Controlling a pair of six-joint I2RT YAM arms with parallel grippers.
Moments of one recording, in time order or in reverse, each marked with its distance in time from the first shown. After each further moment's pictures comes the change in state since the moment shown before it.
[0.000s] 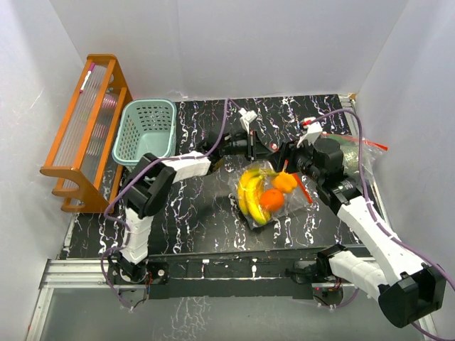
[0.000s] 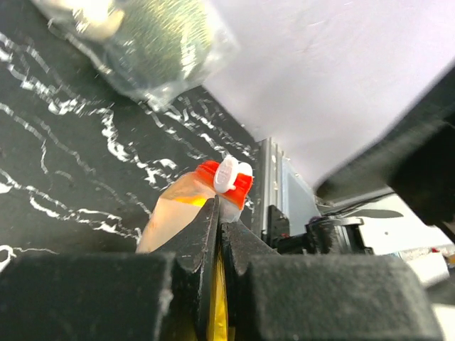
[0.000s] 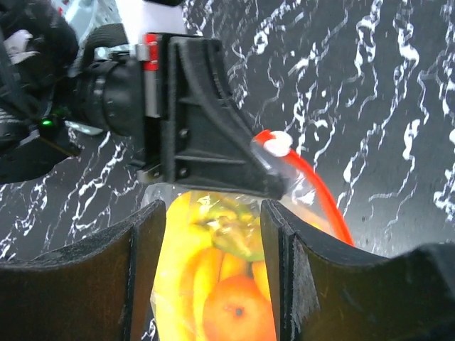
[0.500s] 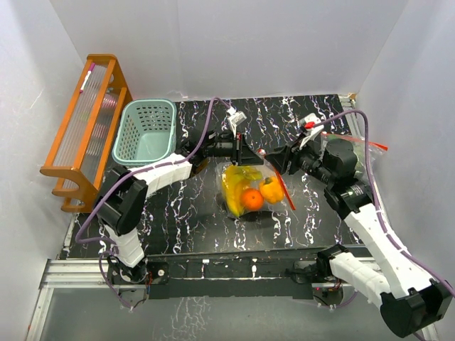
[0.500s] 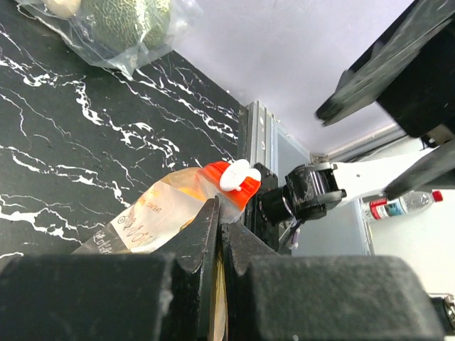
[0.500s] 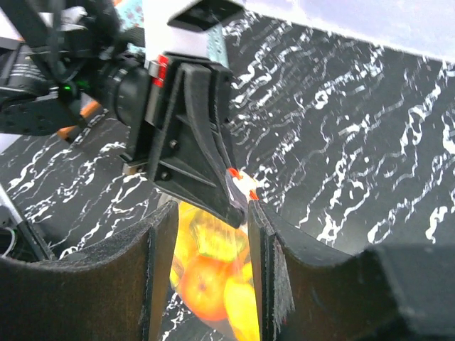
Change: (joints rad) left arm 0.040 -0.323 -0.179 -0.161 0.103 0.149; right arm -0.009 -0.055 0.084 0.016 -0.212 -0.126
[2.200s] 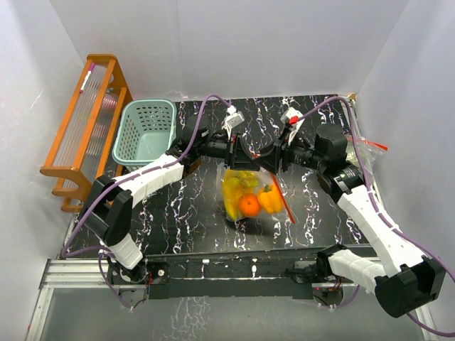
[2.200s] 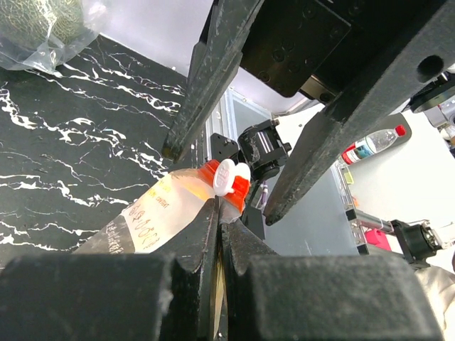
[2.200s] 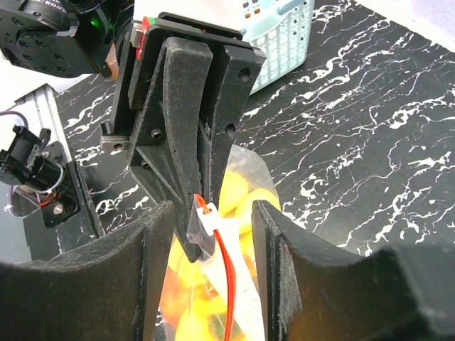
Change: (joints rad) left arm 0.000 -0.137 -0.008 -0.104 0.199 0.087; right arm -0.002 0.147 0.117 -0.015 -0.313 -0.116
